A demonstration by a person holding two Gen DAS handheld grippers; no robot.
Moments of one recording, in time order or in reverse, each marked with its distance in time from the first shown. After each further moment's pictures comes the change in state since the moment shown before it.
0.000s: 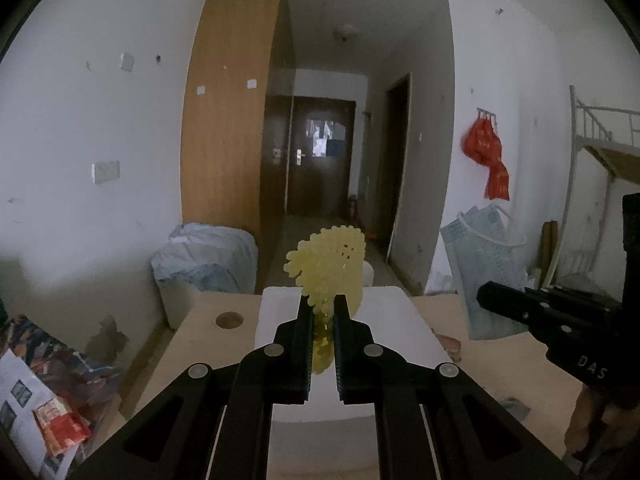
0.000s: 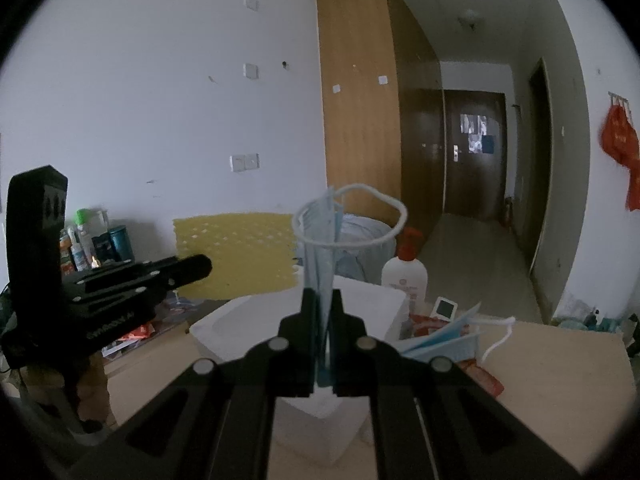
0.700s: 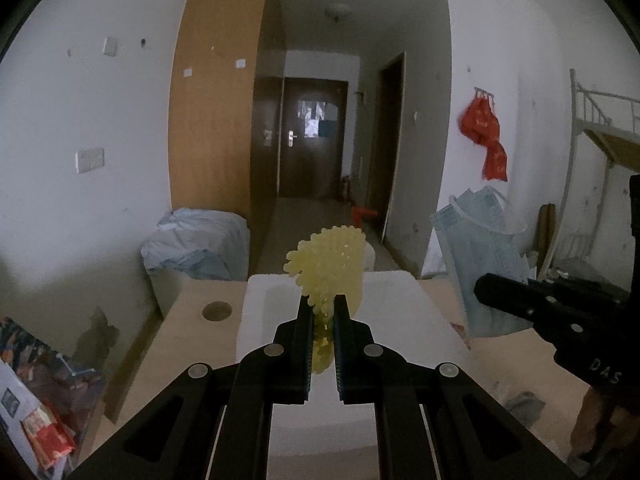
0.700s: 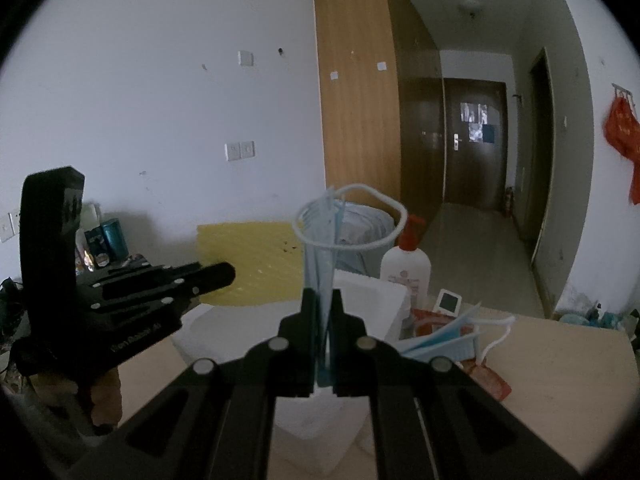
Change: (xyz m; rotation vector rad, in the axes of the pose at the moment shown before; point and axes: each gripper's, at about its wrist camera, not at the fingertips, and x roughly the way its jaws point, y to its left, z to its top) left arm 0.046 0.005 -0.004 0.019 0.072 -0.026; right arm 0.023 -0.005 0.003 0.004 0.043 -0.002
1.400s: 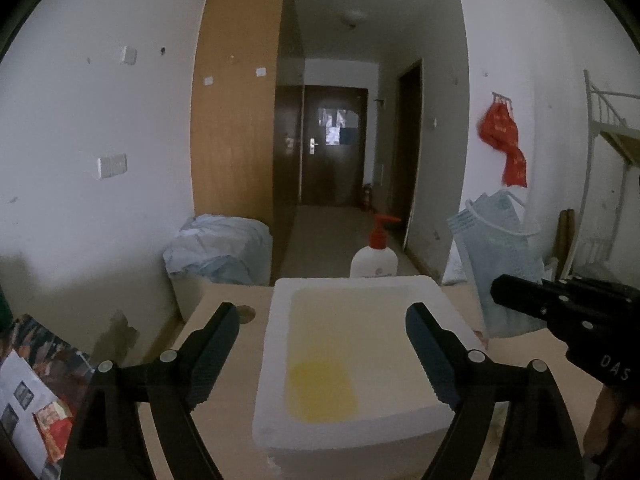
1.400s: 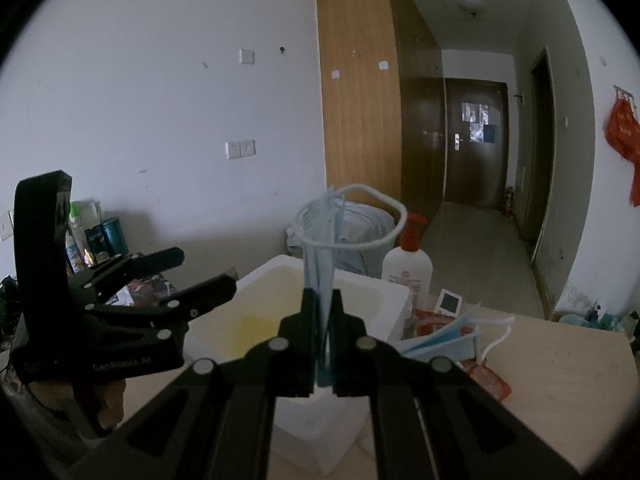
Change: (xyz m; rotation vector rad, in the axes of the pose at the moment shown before) left arm -0.008 0.002 -0.001 -0.006 -0.030 0.087; right arm 0.001 -0.001 -0.001 -0.004 0.004 0.001
